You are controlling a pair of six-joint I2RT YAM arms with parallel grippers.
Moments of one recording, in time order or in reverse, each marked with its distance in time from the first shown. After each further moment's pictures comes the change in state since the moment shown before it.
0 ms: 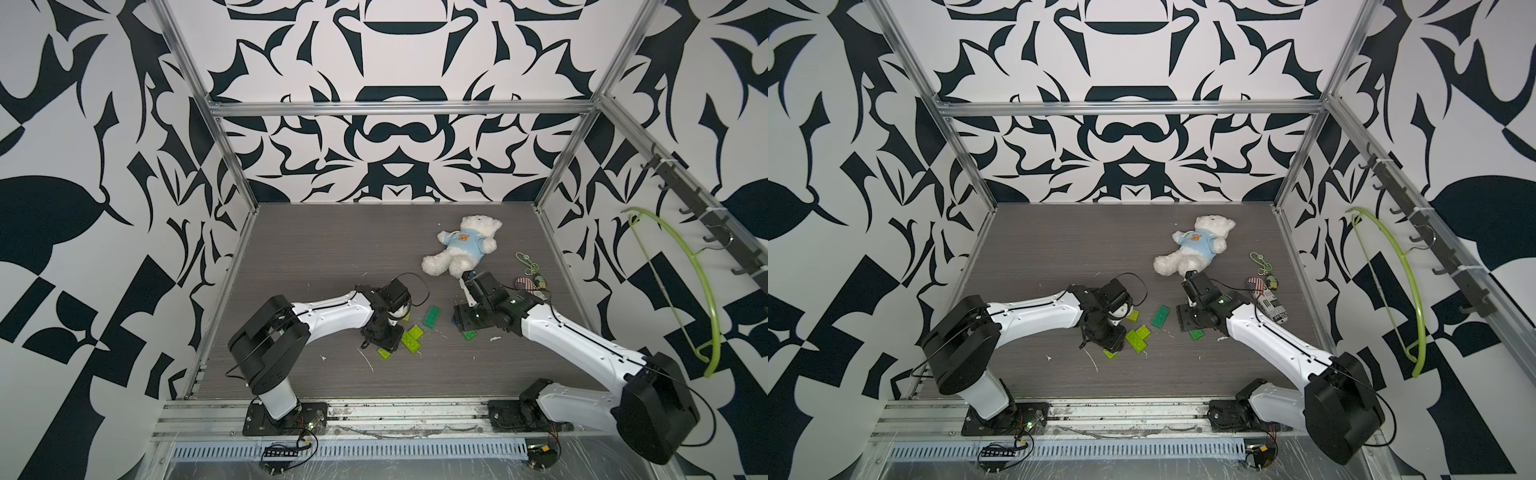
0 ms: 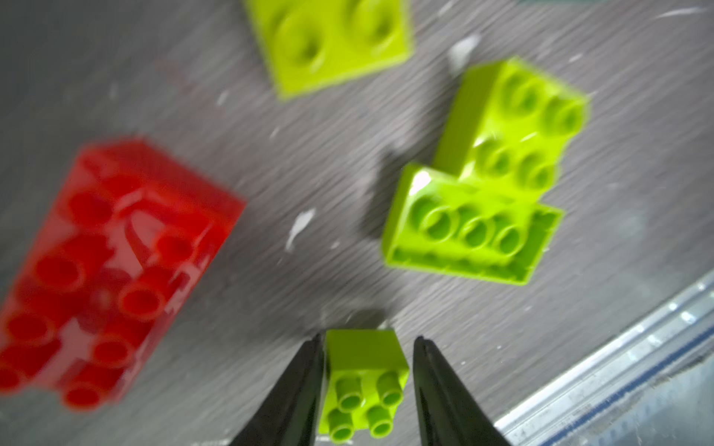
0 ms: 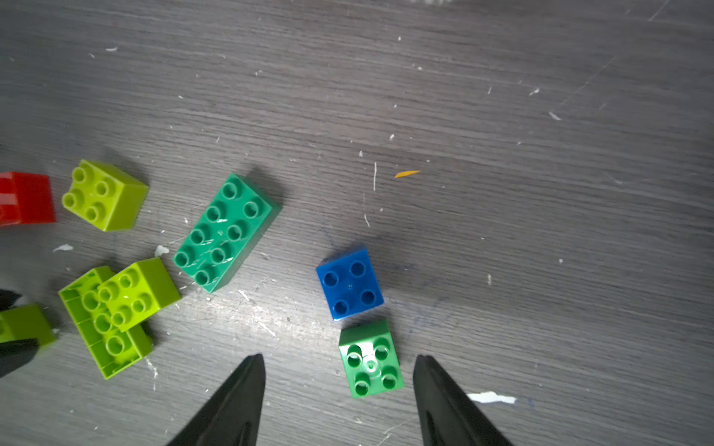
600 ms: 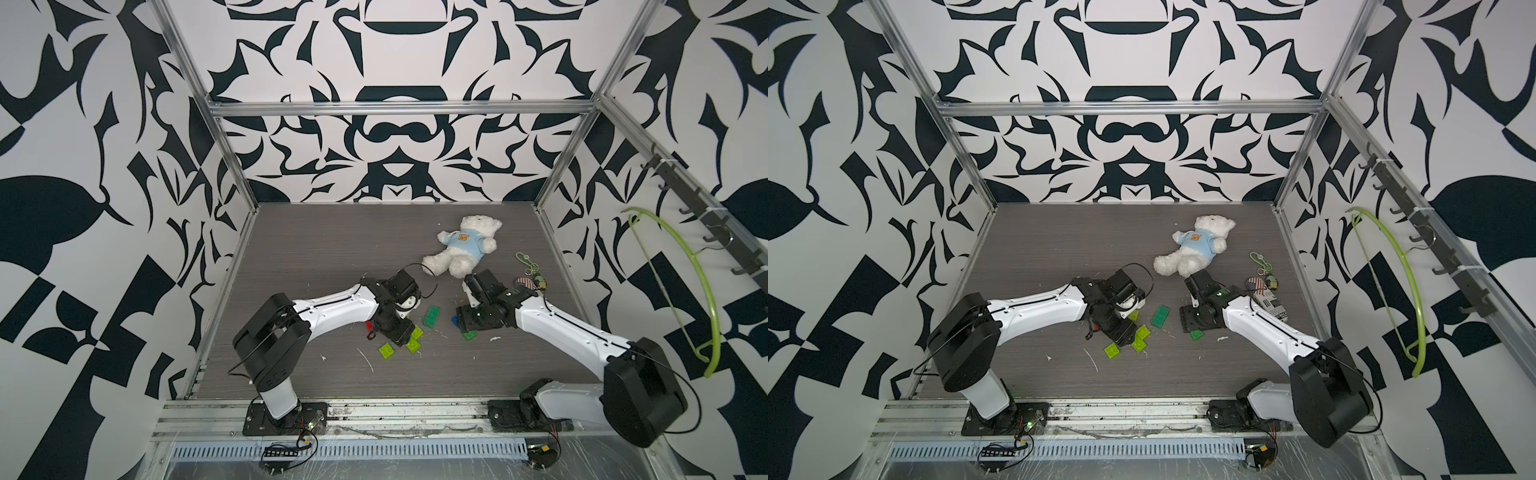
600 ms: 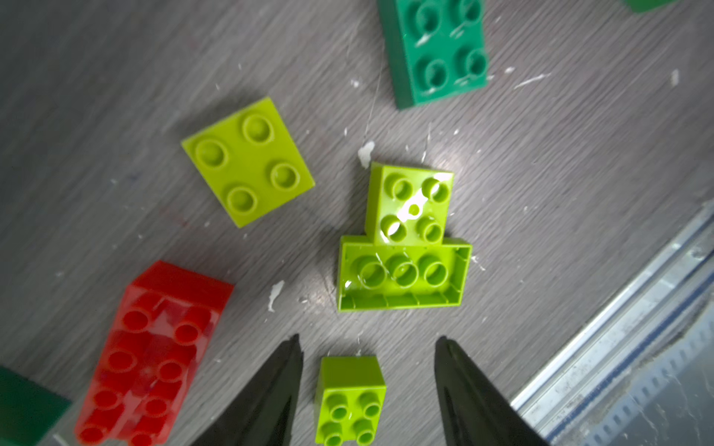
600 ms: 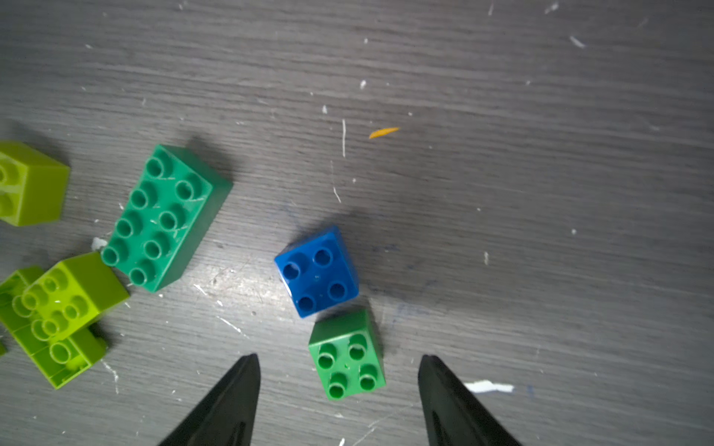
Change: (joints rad) left arm 0.016 0.004 0.089 -0.002 0.005 0.122; right arm -0.047 0.095 0.009 -0.028 -0.017 -0.019
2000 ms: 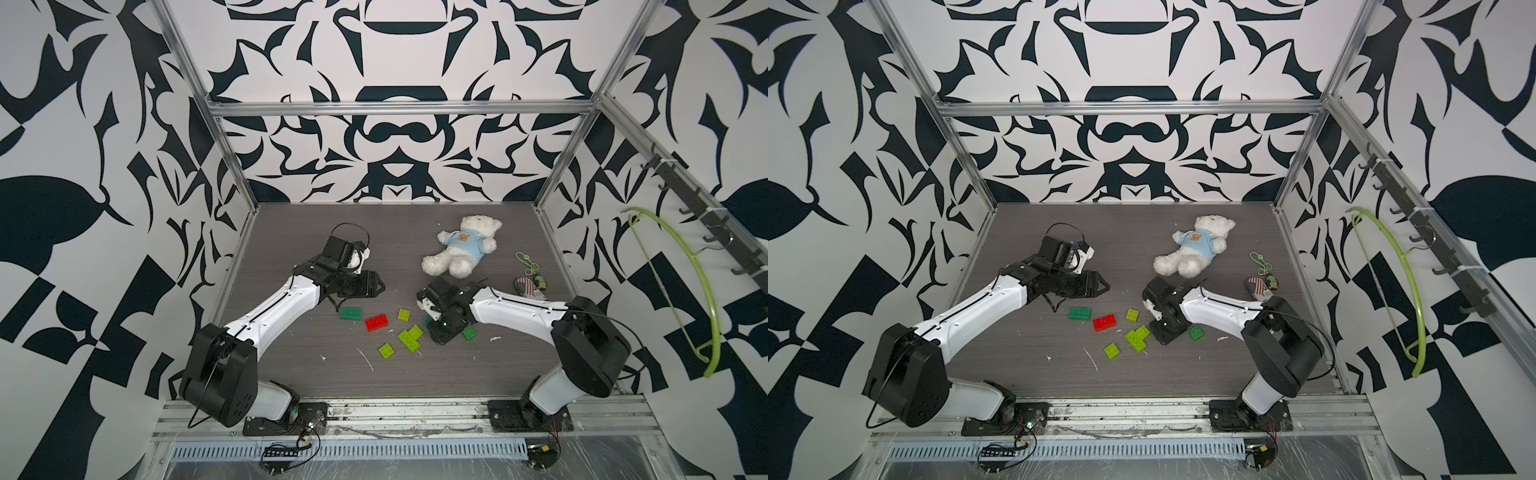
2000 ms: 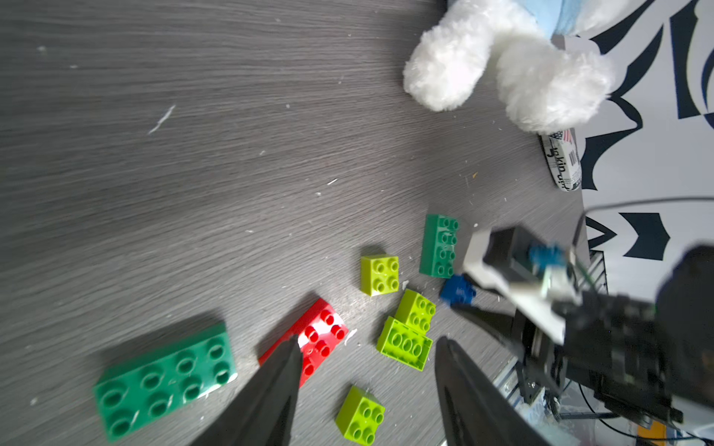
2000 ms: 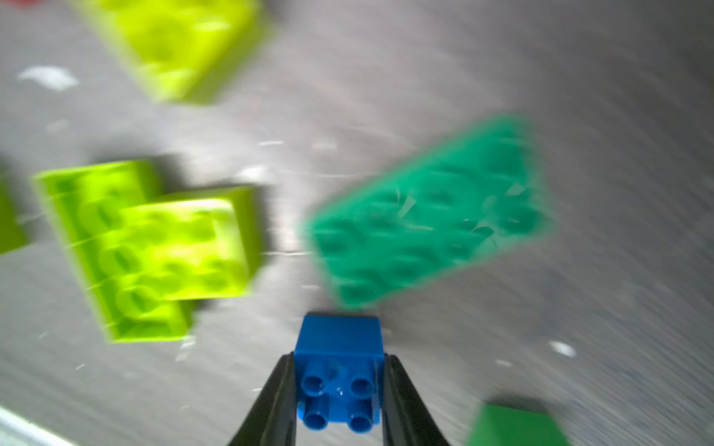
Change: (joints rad) left arm 0.420 -0.285 -0.123 0.204 0.215 -0.243; right arm 0.304 0.317 0.185 -0.019 -0.075 -0.200
